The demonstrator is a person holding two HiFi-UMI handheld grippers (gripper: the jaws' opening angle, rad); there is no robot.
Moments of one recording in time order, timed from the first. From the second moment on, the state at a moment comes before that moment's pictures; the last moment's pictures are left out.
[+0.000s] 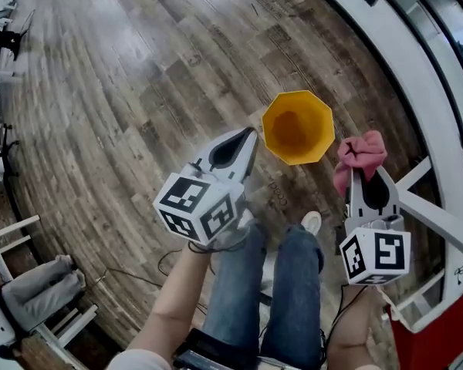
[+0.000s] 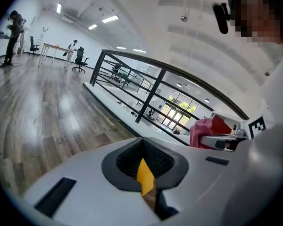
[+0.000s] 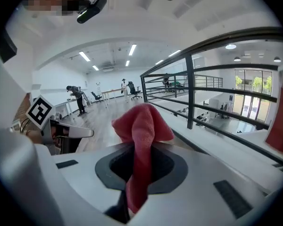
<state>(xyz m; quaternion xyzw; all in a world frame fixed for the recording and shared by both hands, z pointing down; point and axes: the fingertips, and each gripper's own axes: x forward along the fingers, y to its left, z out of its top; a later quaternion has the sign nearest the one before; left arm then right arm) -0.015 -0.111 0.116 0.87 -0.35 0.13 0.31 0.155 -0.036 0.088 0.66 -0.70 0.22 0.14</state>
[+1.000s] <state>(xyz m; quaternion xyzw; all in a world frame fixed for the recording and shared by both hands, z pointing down) -0.004 0.004 -0.281 0.91 -0.33 0.17 0.18 0.130 0.101 -0.289 0.71 -0.66 0.22 0.11</state>
